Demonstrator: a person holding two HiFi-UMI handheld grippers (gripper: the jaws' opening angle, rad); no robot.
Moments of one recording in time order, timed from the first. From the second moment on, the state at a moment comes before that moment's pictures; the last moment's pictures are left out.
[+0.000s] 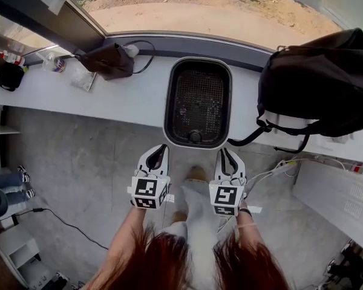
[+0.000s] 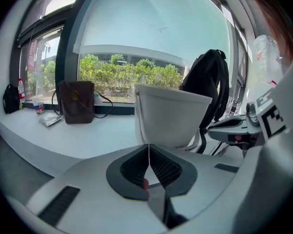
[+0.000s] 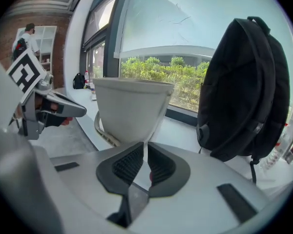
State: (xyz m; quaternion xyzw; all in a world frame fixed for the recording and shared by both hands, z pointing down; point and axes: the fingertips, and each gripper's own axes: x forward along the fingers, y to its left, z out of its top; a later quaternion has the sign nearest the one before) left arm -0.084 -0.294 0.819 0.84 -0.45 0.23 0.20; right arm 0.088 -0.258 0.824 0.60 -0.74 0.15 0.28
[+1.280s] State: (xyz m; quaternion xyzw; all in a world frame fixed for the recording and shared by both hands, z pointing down) left arm -0.056 -0.301 0.884 0.86 -0.41 0.22 0.18; right arm 0.065 -0.266 0.882 0.58 -0.75 0.13 0.28
